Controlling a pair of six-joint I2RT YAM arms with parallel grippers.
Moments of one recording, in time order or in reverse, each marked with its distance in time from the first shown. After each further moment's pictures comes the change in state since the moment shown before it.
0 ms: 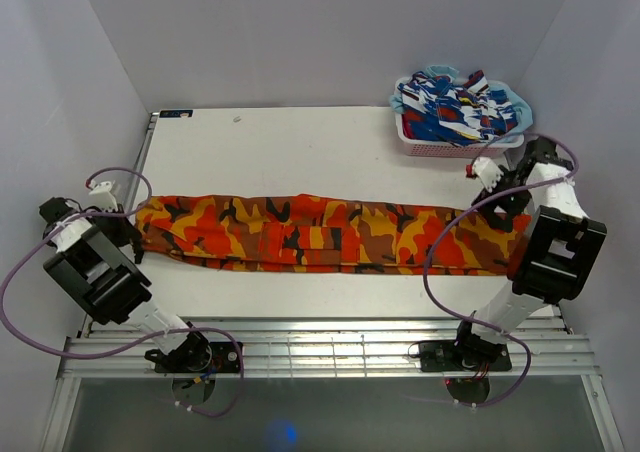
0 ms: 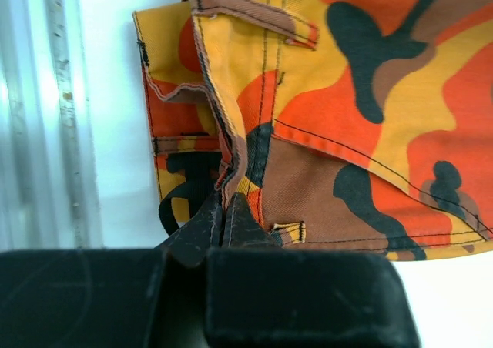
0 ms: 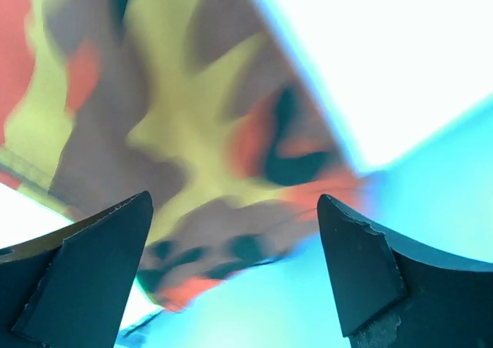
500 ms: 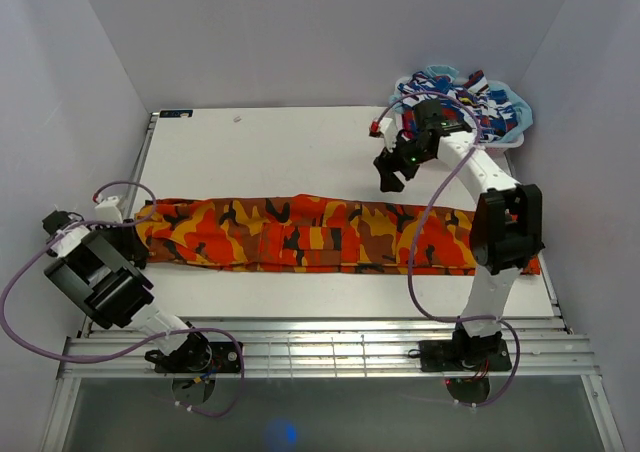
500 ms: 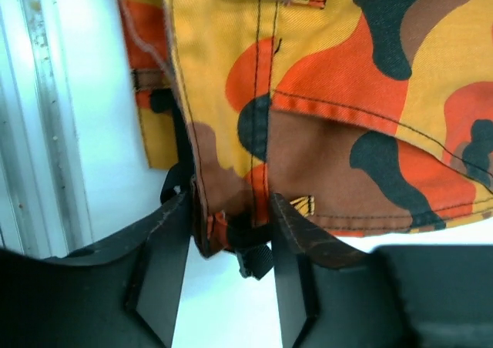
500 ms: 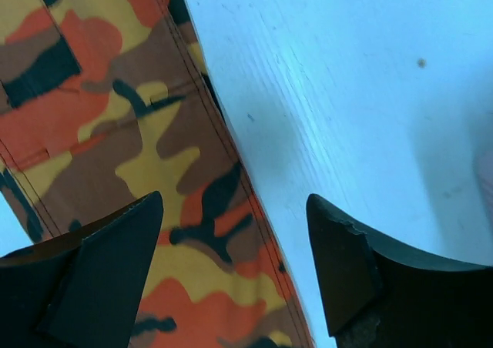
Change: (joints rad) left arm 0.028 -0.052 -0.076 -0.071 -0.089 0.104; right arm 0.586 0.142 0.422 0.000 -0.347 0.484
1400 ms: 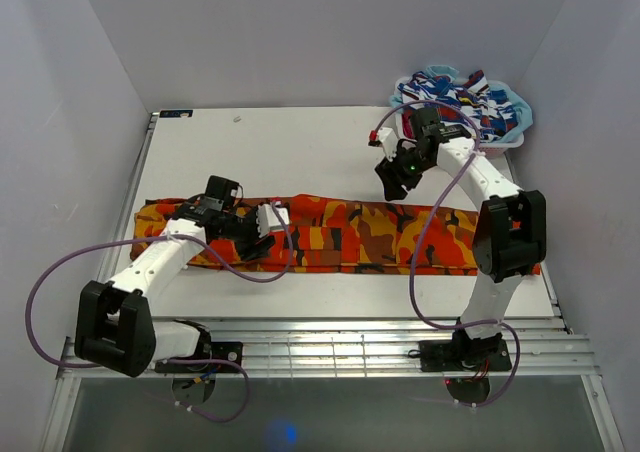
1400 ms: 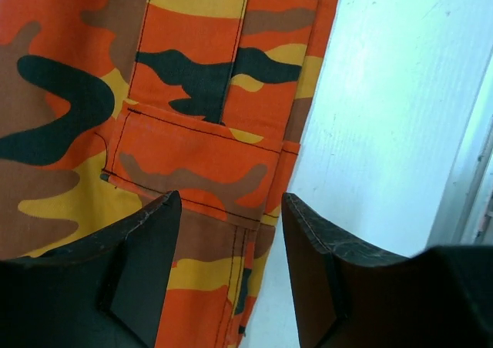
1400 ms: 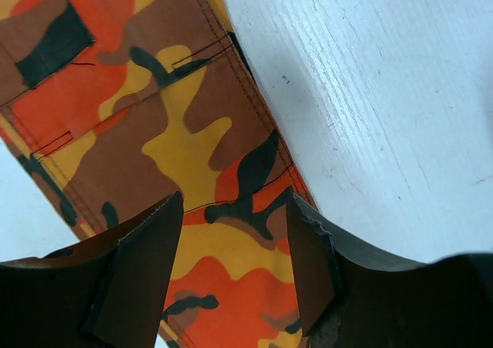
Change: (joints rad) left arm -1.133 -0.371 -0.124 -0.053 0.033 0.205; right arm 0.048 0.042 -0.041 -0.020 0.071 0.127
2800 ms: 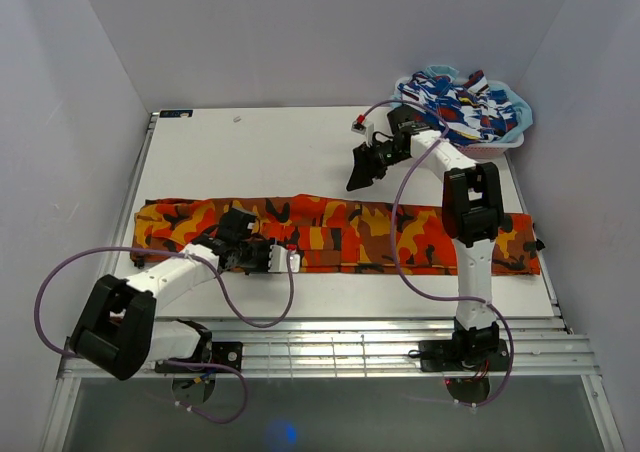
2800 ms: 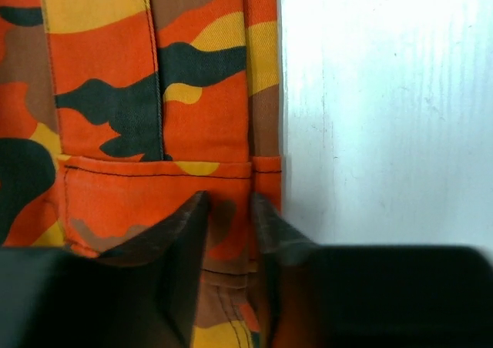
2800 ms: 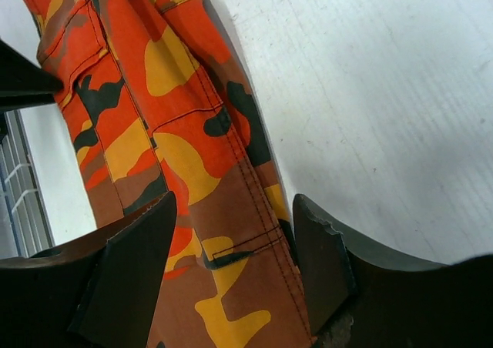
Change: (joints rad) left arm -0.177 -0.011 -0.290 0.342 -0.150 0.247; right arm 0.014 0.370 0.287 0.135 -0.469 0.283
